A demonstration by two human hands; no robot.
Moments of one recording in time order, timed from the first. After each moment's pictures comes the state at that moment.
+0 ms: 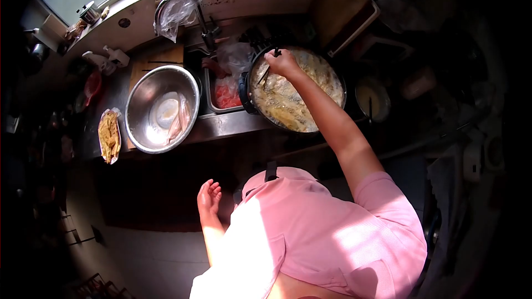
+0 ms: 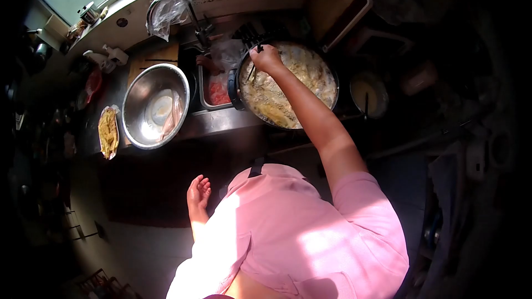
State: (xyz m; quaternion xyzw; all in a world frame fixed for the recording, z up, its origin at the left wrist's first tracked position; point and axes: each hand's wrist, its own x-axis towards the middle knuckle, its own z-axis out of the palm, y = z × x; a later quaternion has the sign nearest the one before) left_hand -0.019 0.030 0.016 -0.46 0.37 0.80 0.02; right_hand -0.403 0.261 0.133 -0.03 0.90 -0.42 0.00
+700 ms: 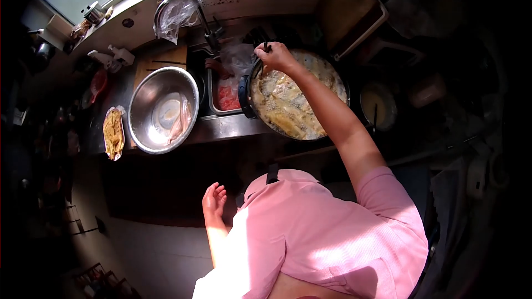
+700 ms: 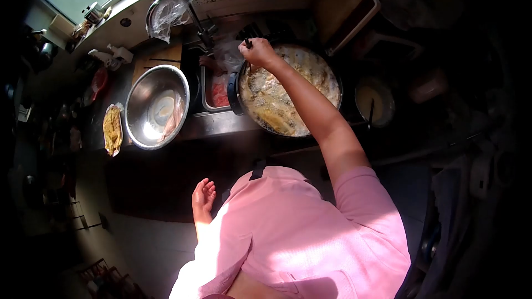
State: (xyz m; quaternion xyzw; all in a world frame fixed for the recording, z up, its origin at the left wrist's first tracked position) left_hand -0.020 0.063 0.020 -0.49 0.37 0.79 0.02; right_hand -0.428 0.258 0.154 -0.24 0.87 -0.42 -0.04
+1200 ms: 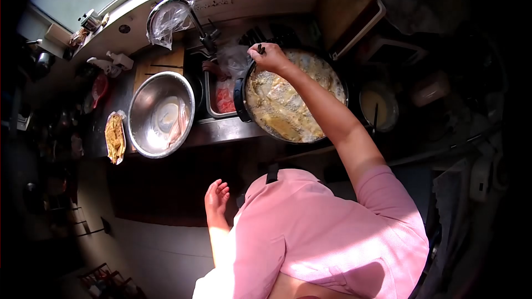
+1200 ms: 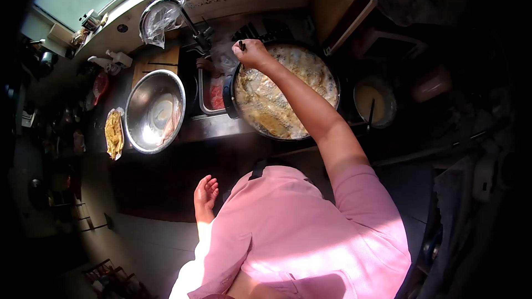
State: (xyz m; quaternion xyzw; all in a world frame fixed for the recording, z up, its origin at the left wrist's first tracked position) left_hand -0.047 0.086 0.034 -0.49 0.39 0.78 0.02; right_hand -0.431 0.267 0.158 -0.22 0.86 -0.46 -0.03
